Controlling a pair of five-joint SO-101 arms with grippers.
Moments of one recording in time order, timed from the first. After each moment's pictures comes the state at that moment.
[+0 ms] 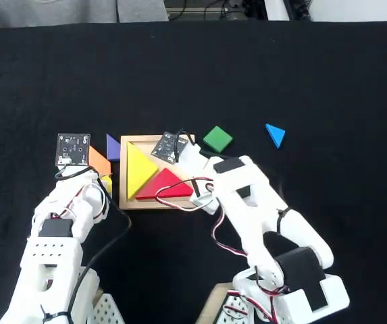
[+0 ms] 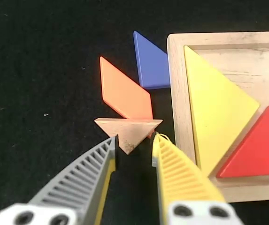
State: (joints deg) left arm -4.7 -55.7 83.4 29.5 -2.7; right arm -20.3 -10.2 50.9 46.3 37.4
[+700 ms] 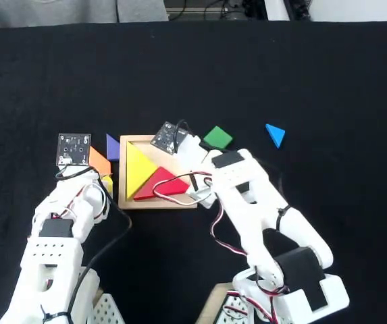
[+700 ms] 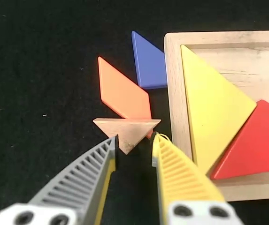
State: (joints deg) left arm -4.7 -55.7 83.4 29.5 -2.7; right arm -20.5 -10.2 46.5 49.5 34.1
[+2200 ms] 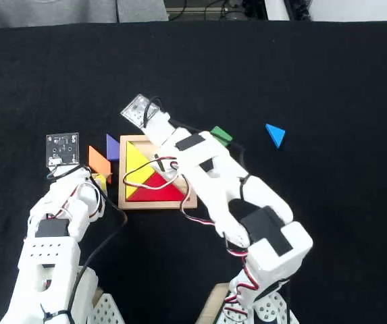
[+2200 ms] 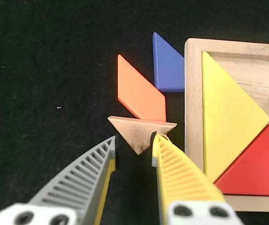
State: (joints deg) left arm -7.6 -55.7 83.4 29.5 0.3; right arm -28.7 11.6 26.4 37.4 20.1
